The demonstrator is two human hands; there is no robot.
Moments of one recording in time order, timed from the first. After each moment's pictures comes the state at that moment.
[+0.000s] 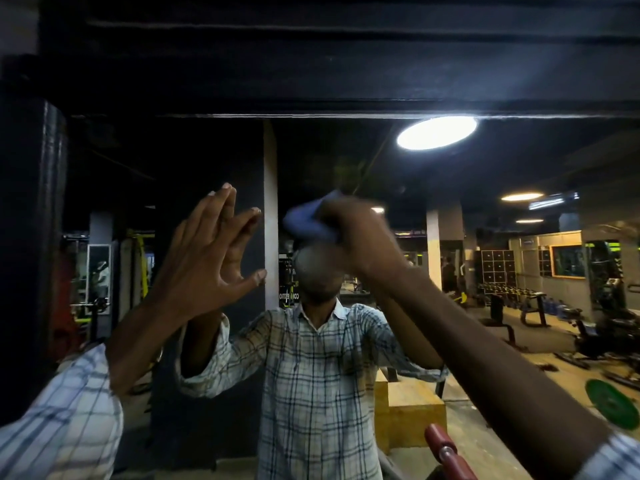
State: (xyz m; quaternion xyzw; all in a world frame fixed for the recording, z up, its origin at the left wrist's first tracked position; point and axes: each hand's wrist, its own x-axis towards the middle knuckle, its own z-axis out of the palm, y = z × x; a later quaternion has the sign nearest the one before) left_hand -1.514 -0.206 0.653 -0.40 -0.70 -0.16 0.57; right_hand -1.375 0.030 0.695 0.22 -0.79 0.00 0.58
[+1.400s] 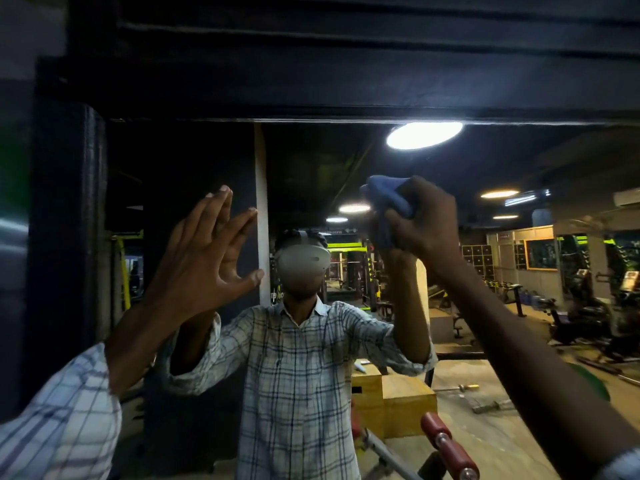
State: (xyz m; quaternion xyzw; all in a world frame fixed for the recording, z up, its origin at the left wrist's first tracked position) left_hand -1.550 -0.269 0.657 -0.41 -0.70 -0.16 0.56; right_hand -1.365 0.038 0.696 0.11 -0.70 0.09 0.70
